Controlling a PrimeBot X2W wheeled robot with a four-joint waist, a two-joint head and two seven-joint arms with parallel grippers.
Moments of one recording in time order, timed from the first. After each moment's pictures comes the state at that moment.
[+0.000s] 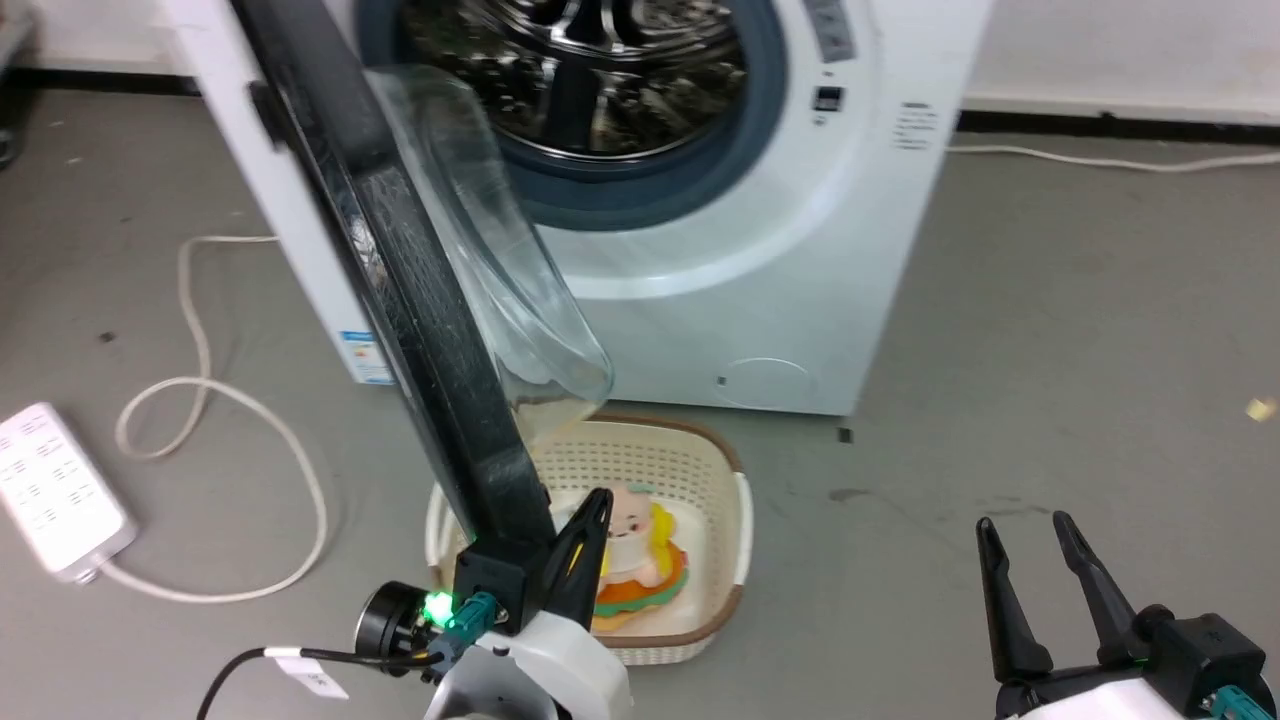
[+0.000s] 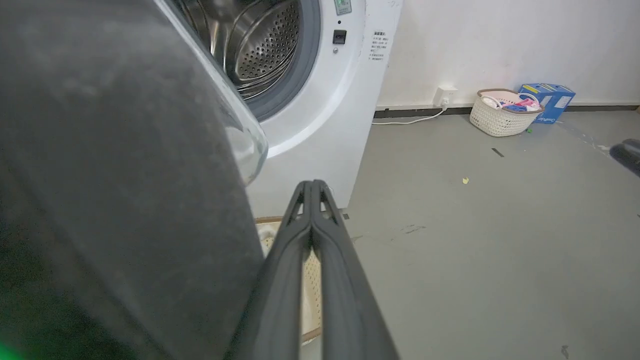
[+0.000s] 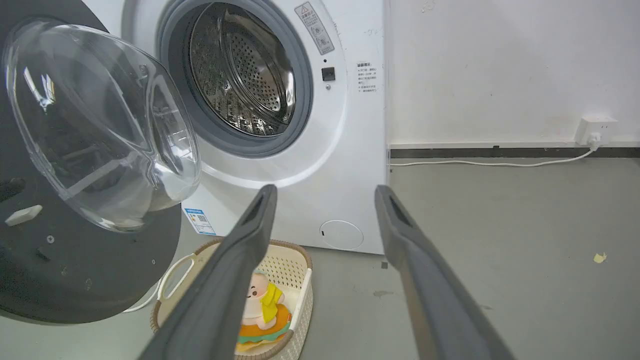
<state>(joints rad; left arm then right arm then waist) -0.10 0.08 -0.37 0.03 -0.18 0.07 0.04 0.07 -0.05 0.01 0.03 0.19 0.13 -0.23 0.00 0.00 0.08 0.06</state>
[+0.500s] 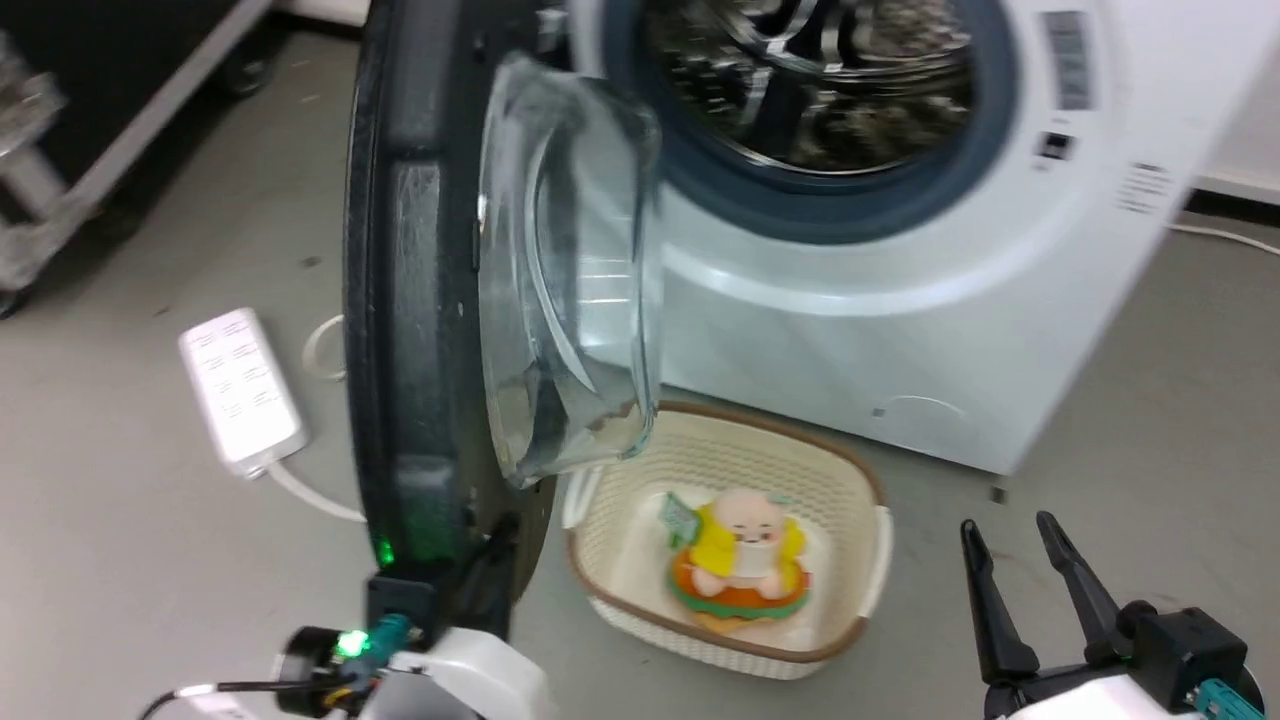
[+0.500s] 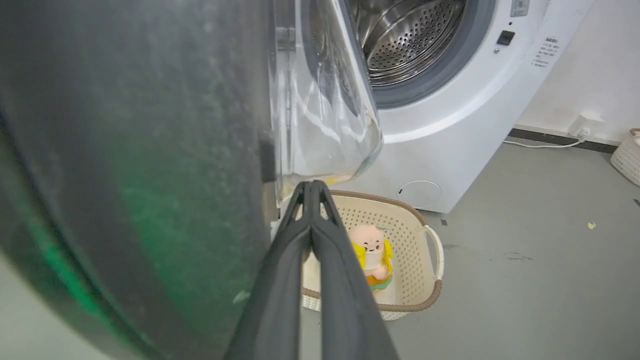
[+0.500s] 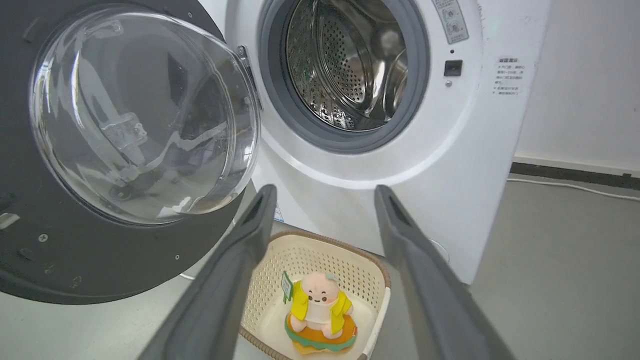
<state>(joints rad) -0.04 0.12 -0.30 0.03 -0.22 0.11 0.02 0.07 -0.05 0.03 0.02 0.18 0.13 -0.20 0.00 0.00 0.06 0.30</state>
